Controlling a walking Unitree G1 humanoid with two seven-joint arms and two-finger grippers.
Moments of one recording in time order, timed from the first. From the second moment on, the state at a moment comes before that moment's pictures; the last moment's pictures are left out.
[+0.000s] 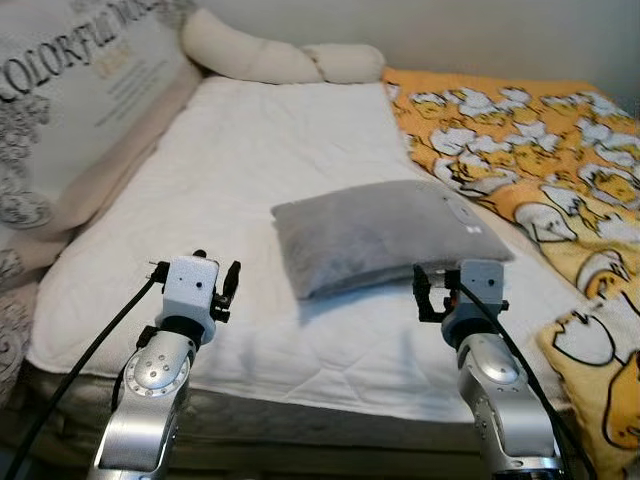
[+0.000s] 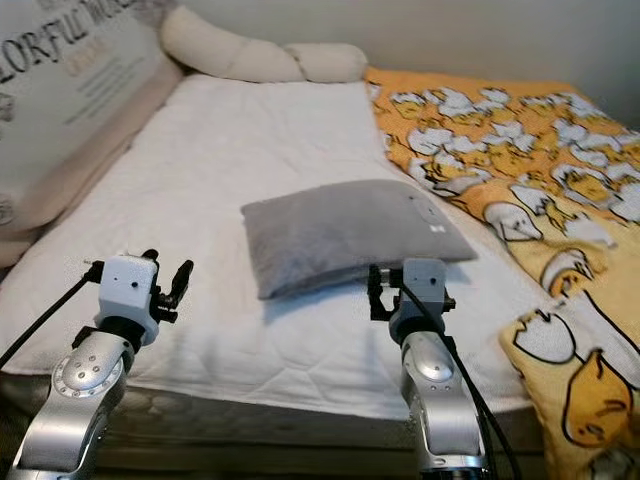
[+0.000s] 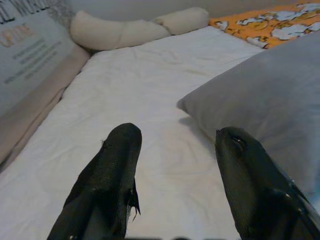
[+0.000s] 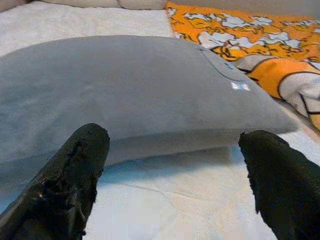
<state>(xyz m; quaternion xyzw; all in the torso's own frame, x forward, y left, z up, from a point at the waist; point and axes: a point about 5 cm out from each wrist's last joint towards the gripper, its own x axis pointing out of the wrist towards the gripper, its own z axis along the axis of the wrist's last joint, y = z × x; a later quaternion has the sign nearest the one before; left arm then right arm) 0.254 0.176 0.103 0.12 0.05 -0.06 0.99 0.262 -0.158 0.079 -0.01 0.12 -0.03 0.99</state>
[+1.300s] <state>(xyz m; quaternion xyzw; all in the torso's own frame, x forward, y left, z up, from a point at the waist) 0.263 0.177 0.109 0.13 0.04 -0.05 0.99 0.268 -0.157 0.075 -0.02 0.14 -0.02 0.99</state>
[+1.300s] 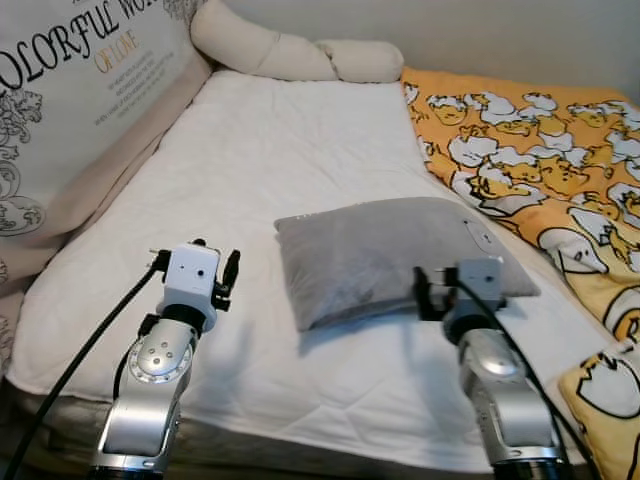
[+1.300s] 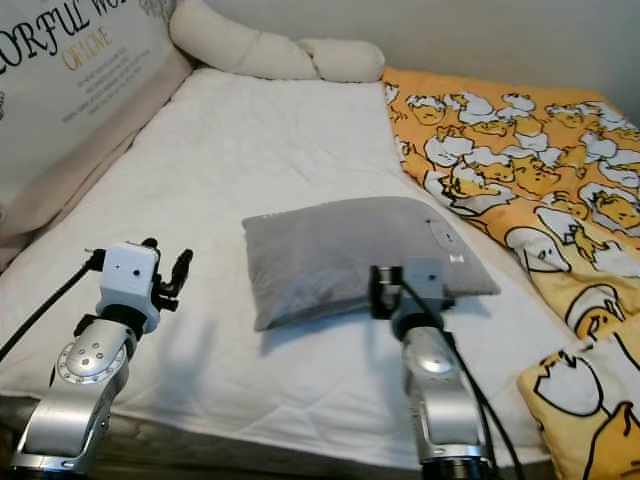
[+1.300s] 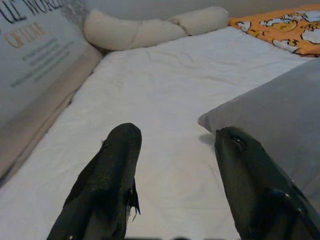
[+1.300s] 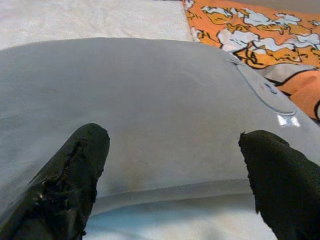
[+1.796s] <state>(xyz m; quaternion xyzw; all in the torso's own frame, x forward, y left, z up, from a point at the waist) 0.271 0.173 0.098 0.16 0.07 -0.09 0.98 0.267 -0.165 0.065 0.02 0.18 -0.04 0.98</state>
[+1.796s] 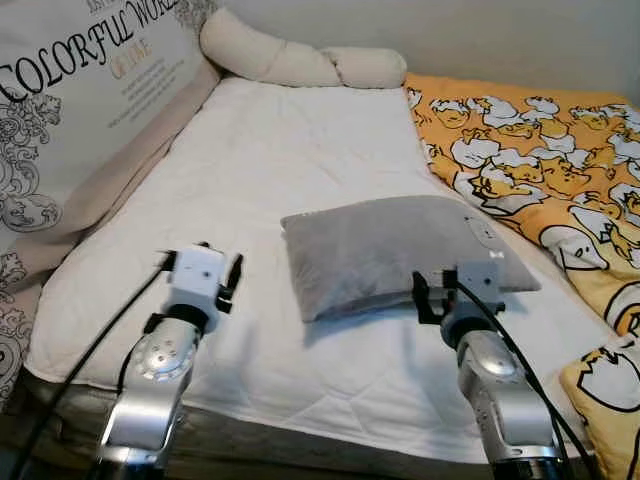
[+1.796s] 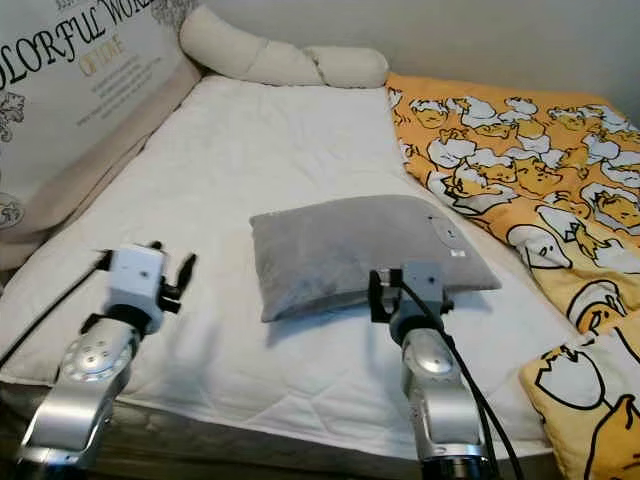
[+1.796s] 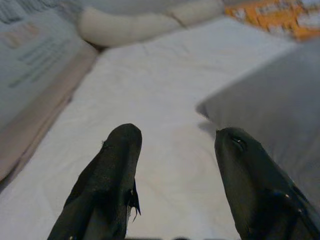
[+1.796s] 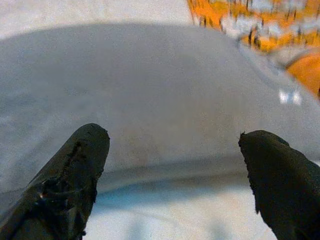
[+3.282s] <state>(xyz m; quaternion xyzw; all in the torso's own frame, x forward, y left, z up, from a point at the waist) 0.284 0.141 0.114 0.18 0.06 -0.38 0.90 0.340 -0.158 0.039 0.47 0.27 -0.09 0.83</state>
